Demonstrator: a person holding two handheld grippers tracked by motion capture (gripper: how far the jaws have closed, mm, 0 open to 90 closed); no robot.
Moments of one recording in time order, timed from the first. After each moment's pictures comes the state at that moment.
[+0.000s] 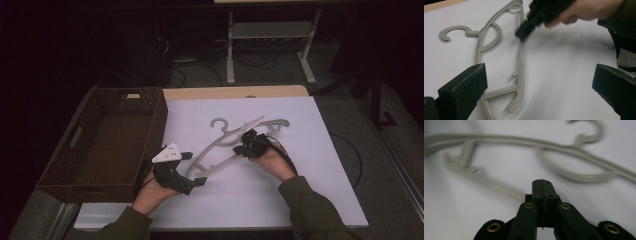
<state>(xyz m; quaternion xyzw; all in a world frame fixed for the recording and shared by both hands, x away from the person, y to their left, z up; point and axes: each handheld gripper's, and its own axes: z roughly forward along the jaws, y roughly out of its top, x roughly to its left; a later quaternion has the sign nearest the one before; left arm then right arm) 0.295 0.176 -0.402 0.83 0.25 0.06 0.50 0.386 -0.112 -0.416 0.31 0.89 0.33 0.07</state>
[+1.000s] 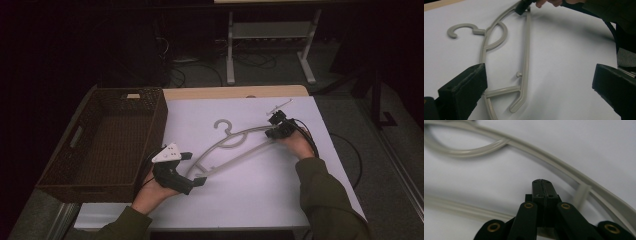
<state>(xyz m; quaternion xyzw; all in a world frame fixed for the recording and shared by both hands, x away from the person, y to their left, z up) 0.296 0.177 -0.403 0.83 0.25 0.06 0.50 0.445 -0.196 -0.428 0.42 0.86 0.26 0.11</state>
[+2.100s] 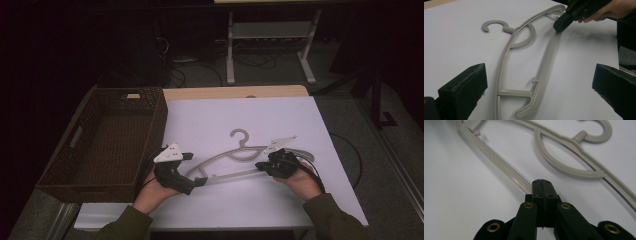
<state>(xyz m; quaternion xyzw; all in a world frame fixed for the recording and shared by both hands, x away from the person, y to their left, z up) 0.297 0.174 -0.405 0.83 0.25 0.06 0.50 0.318 -0.171 -0.419 0.32 0.88 0.33 0.08</state>
